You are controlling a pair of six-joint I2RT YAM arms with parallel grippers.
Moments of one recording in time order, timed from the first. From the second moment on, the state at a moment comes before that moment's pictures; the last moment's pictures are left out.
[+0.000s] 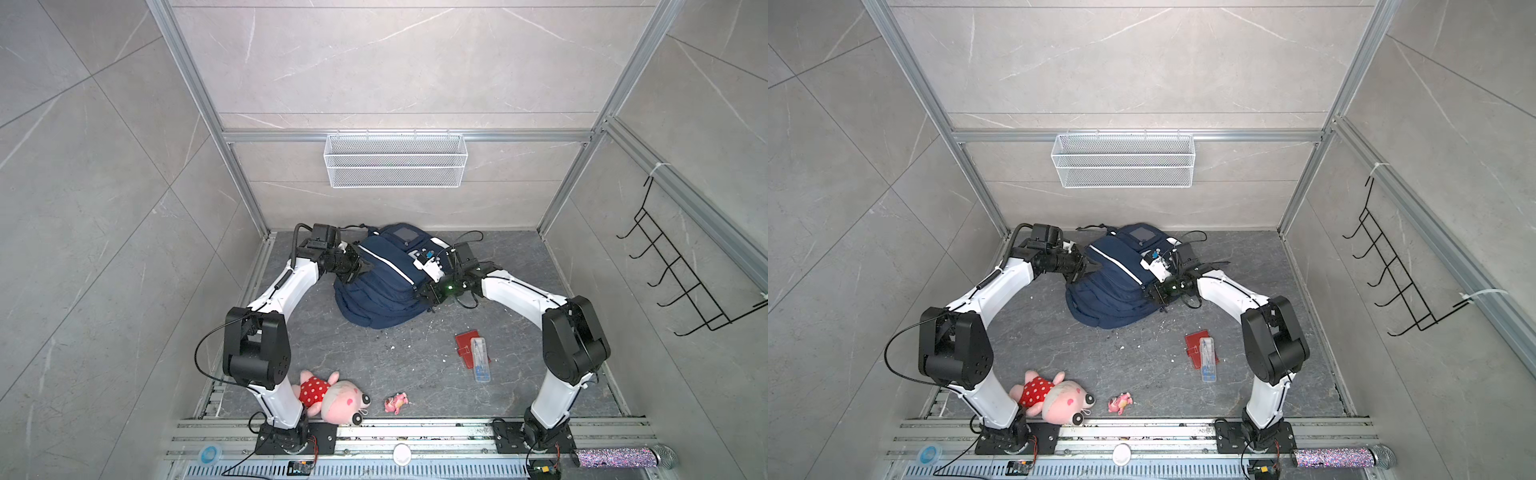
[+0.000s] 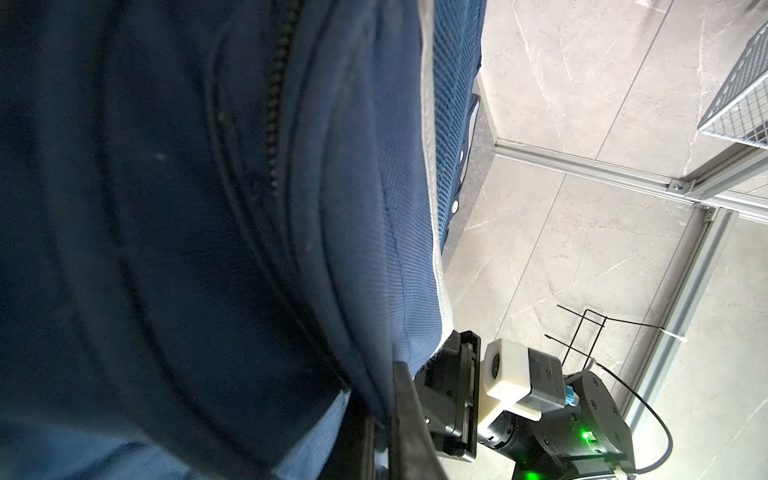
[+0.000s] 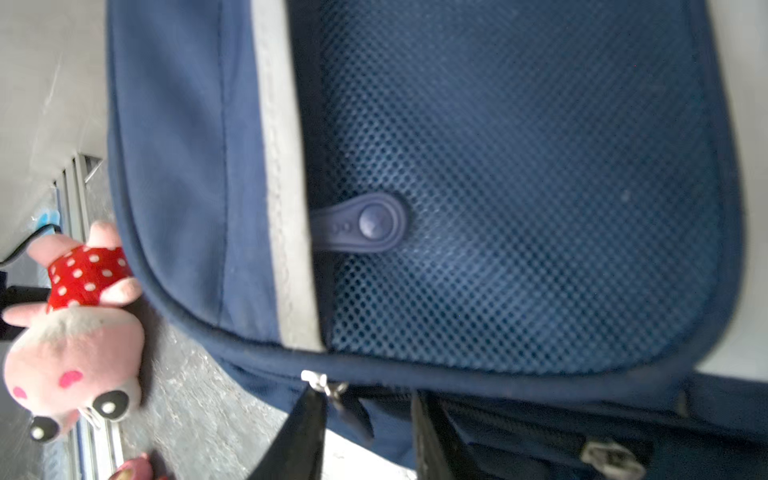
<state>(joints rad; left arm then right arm) -0.22 1.72 1.41 -0.55 0.69 -1.01 0.44 1.81 1.31 -0.44 -0.58 -0.16</state>
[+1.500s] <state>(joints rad) -0.29 1.63 1.16 -0.35 0.58 -1.02 0.54 1.80 1.17 -0.26 -0.65 0.22</state>
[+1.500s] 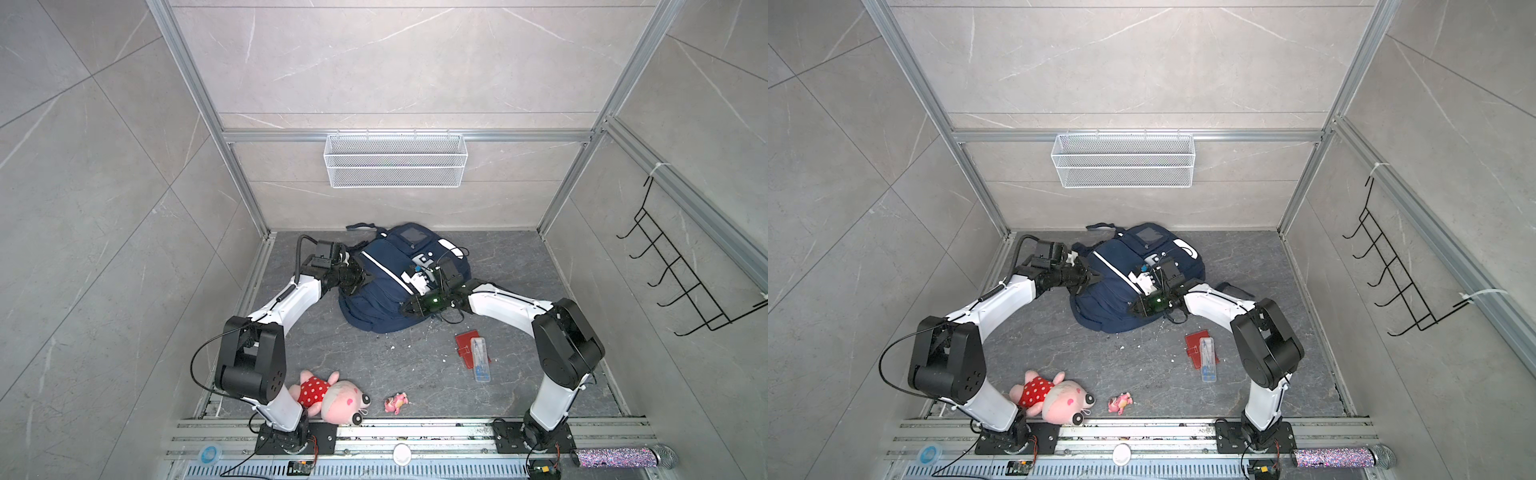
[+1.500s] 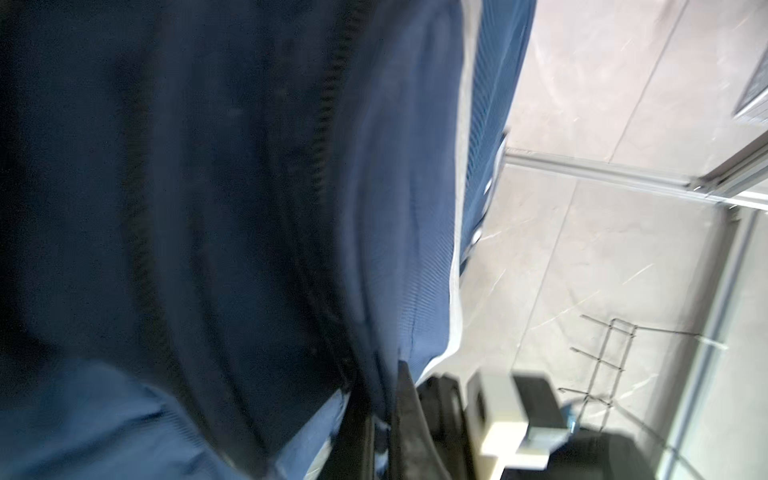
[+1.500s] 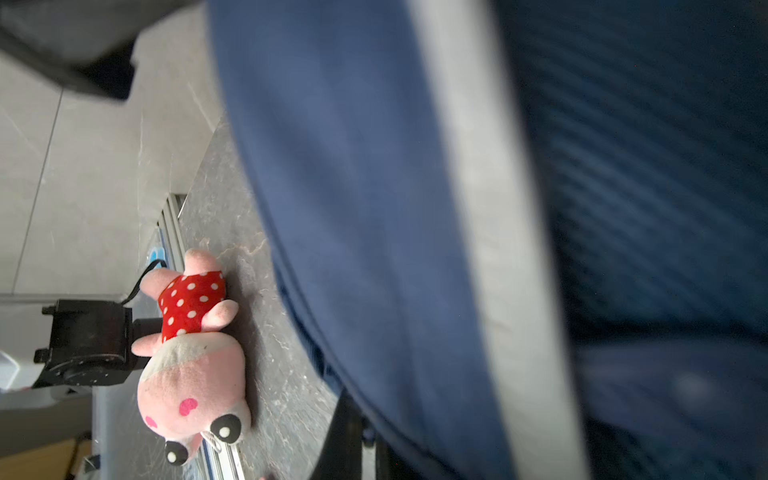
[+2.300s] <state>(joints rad) -0.20 2.08 1.93 -0.98 0.45 -0.37 0.36 1.79 1.25 -0.38 -0.58 0.09</state>
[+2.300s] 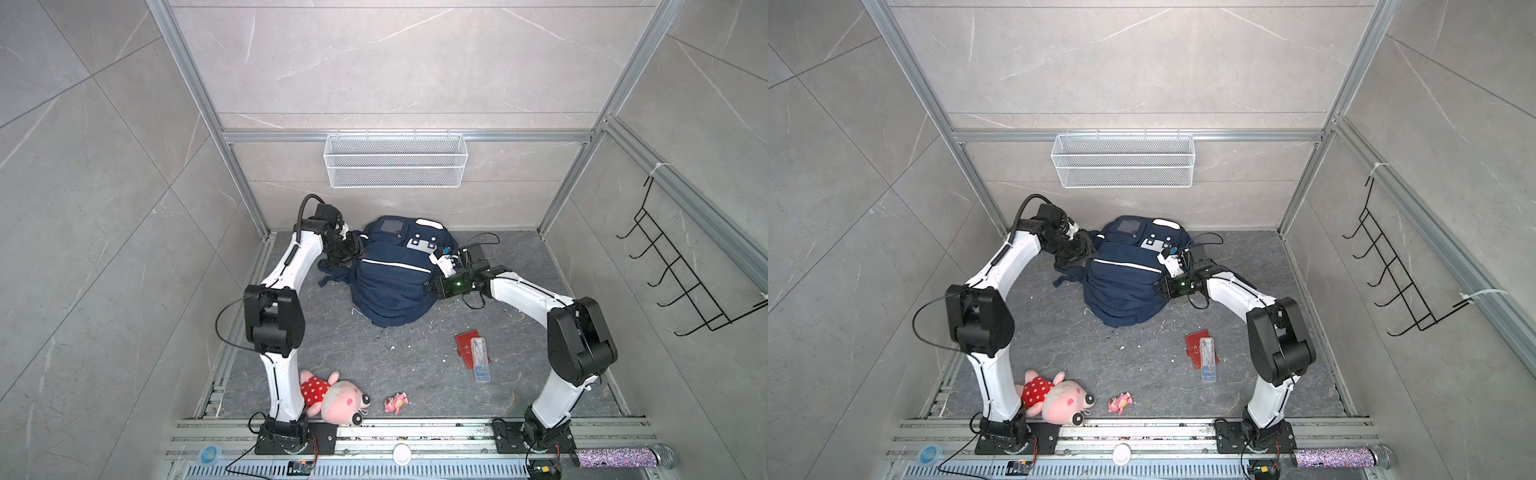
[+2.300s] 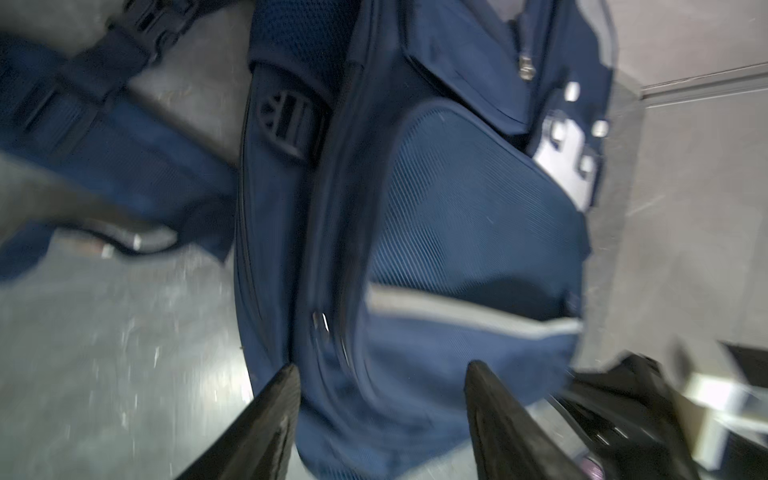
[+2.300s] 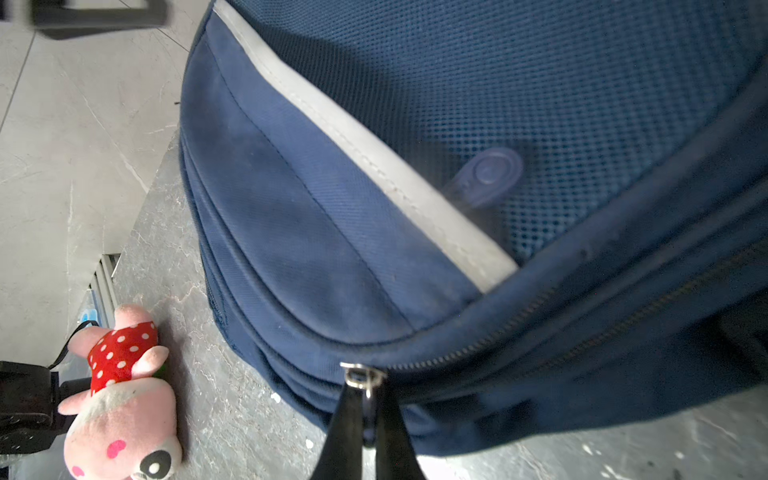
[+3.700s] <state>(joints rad) -0.31 1.90 1.35 -0.24 0.57 -1.09 0.44 1.80 1.34 -0.64 -0.41 -0.22</state>
